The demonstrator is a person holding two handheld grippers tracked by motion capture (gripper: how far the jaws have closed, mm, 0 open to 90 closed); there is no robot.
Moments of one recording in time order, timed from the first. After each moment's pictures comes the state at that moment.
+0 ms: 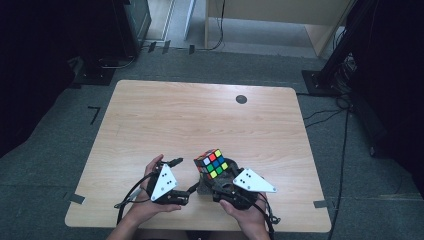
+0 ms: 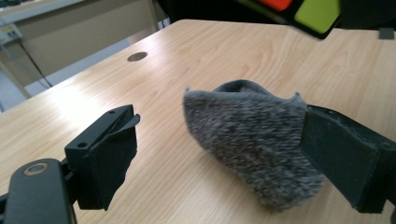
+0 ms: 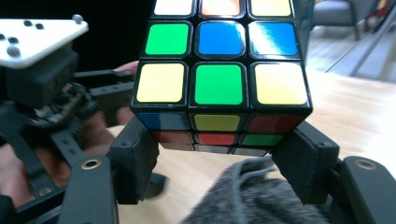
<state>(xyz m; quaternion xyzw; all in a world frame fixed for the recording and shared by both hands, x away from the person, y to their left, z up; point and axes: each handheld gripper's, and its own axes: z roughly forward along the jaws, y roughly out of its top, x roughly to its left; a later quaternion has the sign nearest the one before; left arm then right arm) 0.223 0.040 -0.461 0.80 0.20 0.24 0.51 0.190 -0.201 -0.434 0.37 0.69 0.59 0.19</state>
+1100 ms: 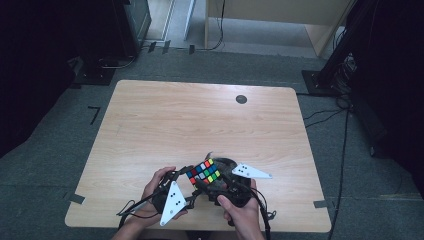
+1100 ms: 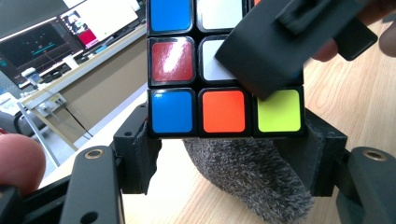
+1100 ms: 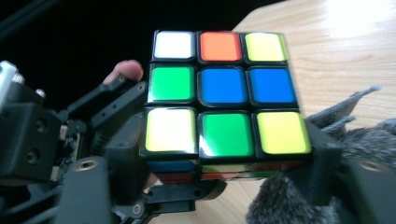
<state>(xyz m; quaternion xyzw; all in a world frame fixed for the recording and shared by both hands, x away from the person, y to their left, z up) 0.194 0.025 -0.461 0.78 0.10 0.35 0.51 0.202 -0.196 -0.443 0.46 0.65 0.60 0.00</state>
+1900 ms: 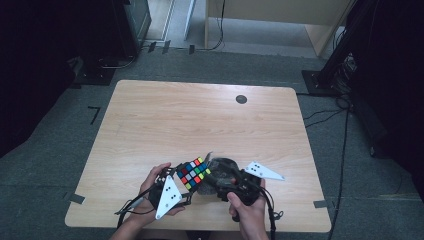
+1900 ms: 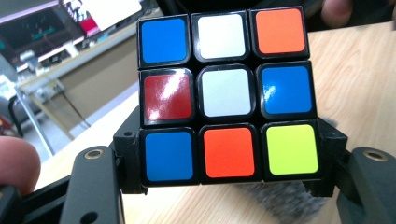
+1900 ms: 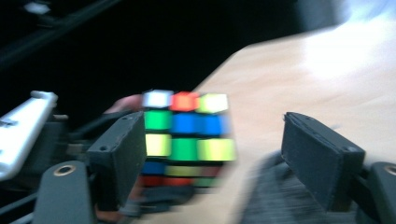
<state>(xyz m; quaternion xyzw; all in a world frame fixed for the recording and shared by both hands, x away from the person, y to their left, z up) 0.207 0.037 -0.460 0.78 0.14 0.33 0.51 0.201 -0.217 -0.433 0.46 0.62 0.64 0.04</state>
